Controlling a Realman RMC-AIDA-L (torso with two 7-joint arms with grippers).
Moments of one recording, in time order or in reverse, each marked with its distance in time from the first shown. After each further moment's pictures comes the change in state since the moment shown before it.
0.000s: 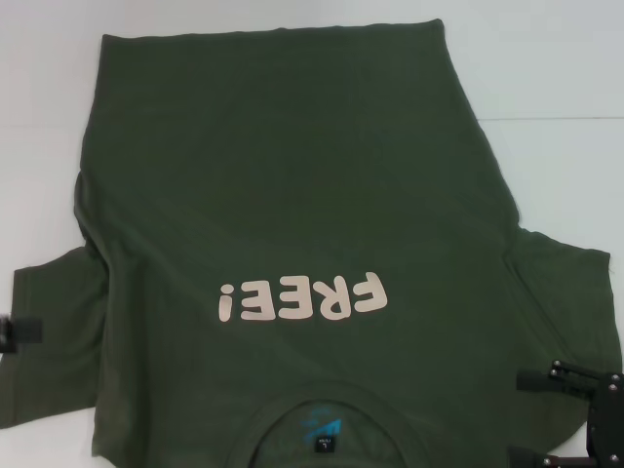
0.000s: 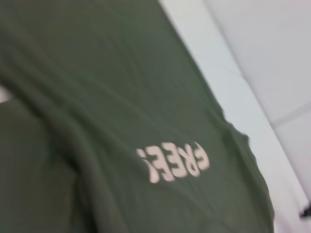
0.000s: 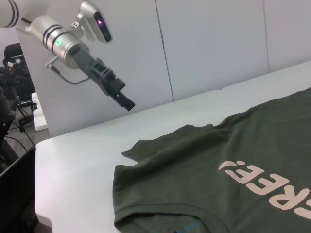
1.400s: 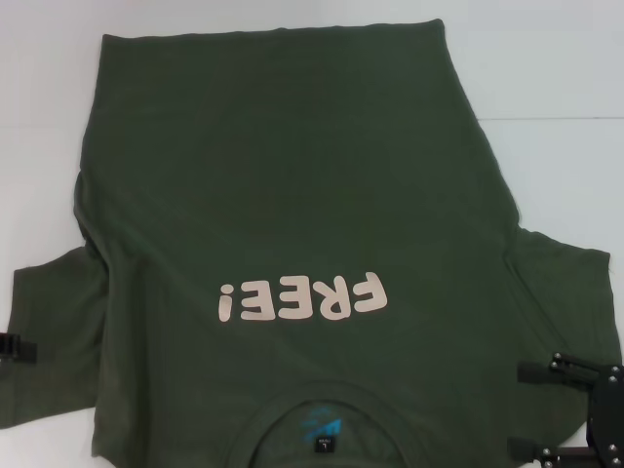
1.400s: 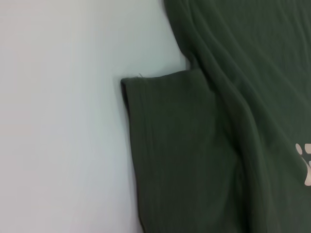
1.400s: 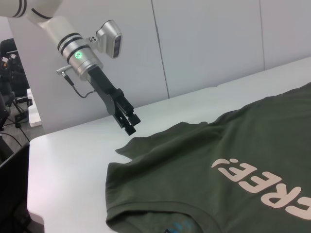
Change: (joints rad) left arm -0.078 -0.012 0.097 -0.055 0.266 -0.299 -0.188; right arm 0.013 -0.005 0.000 0.000 -0.001 0.018 0.009
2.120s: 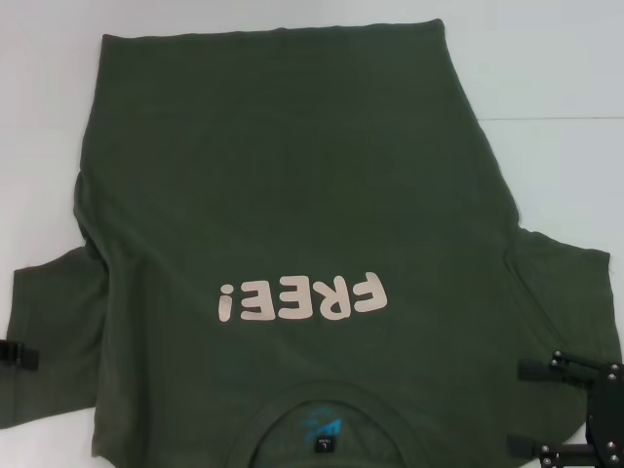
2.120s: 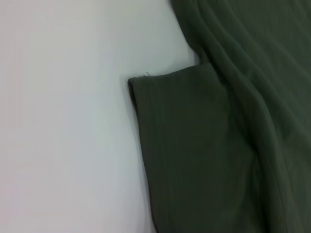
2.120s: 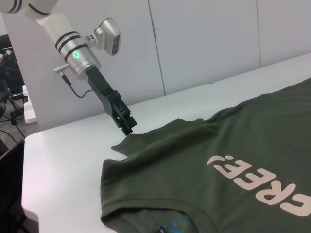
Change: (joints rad) left arm 0.003 -0.007 0.059 0.000 0.000 -0.046 0.014; right arm 0.002 0.000 -0.002 0.000 0.000 0.015 0.000
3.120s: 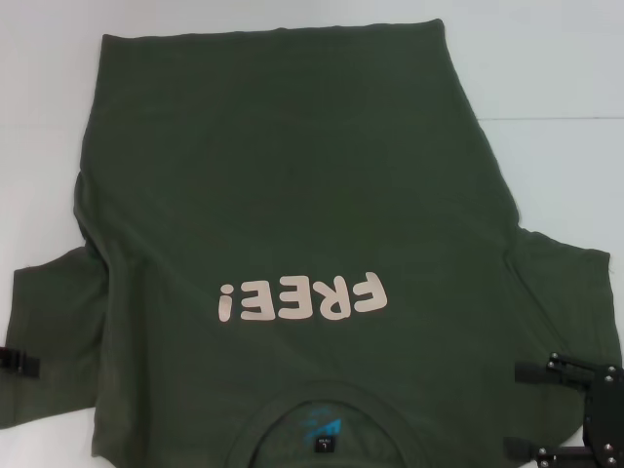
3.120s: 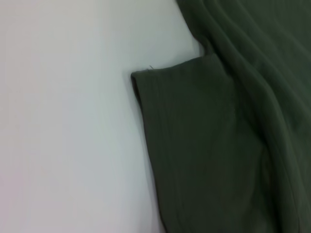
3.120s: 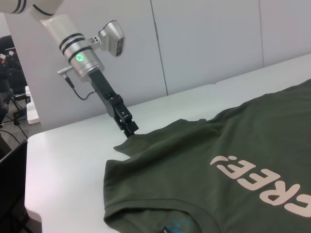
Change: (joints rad) left arm -0.005 -0.006 0.024 0.000 0.023 -0.017 0.013; right arm 0.000 0.003 -0.005 0.002 0.000 -0.001 0.000
